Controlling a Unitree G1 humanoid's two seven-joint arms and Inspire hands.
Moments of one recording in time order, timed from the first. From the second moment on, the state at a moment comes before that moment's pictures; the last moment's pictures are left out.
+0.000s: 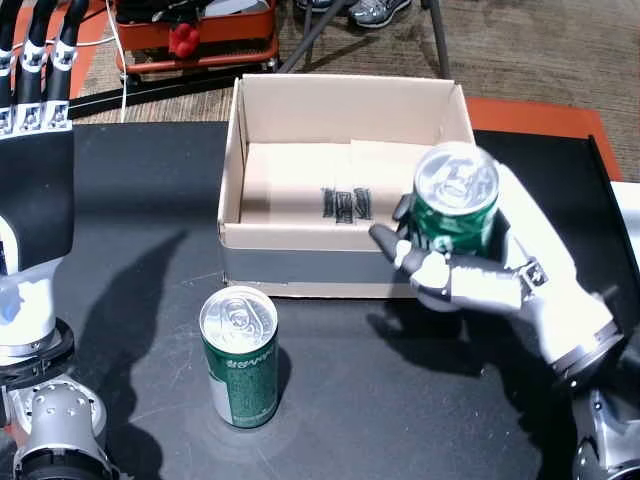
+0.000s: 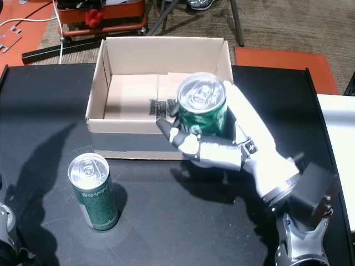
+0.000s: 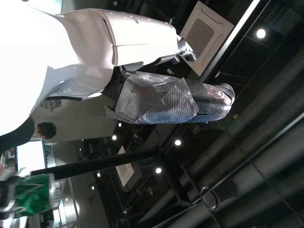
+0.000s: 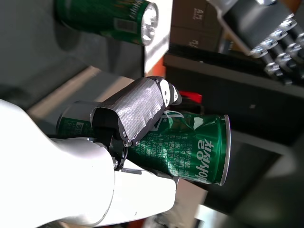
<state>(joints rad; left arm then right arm) -0.58 -0.06 0.60 0.73 -0.96 -0.63 -1.42 -0.51 -0.15 -0.11 0.94 0.14 -0.92 0.63</state>
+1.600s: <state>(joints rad) -0.60 -0.11 0.60 0.72 -0.96 -0.65 -1.43 -1.17 -0.27 0.31 1.30 -0.62 -0.59 -0.26</state>
